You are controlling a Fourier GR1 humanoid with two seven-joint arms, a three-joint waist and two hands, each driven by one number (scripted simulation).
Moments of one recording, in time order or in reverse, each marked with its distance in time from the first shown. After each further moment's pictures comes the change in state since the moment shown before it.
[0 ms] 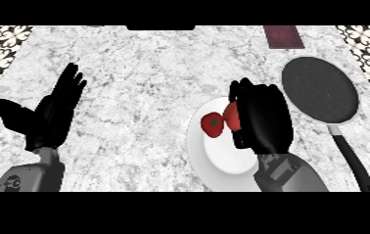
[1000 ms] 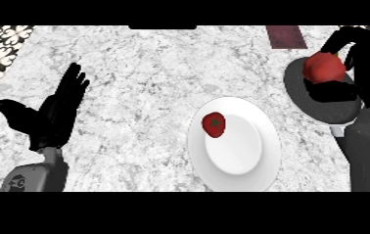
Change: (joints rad) left arm -0.003 -0.026 0.000 -0.003 -0.023 0.002 -0.002; right arm -0.126 -0.167 -0.527 -0.018 -0.172 -0.021 -0.166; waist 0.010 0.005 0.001
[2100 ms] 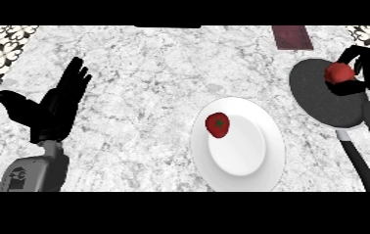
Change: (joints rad) left arm -0.048 0.004 0.013 0.024 0.009 -0.028 0.017; right arm -0.163 -0.218 -0.288 1.099 -0.160 -0.550 -0.641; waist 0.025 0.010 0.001
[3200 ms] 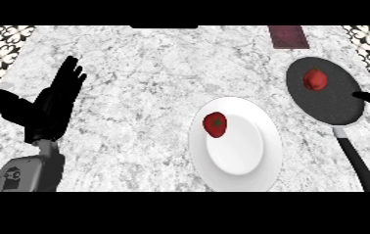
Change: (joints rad) left arm -0.004 0.009 0.025 0.000 0.004 -0.001 0.004; right arm -0.056 -0.189 -0.377 0.414 -0.406 0.215 -0.329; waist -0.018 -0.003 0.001
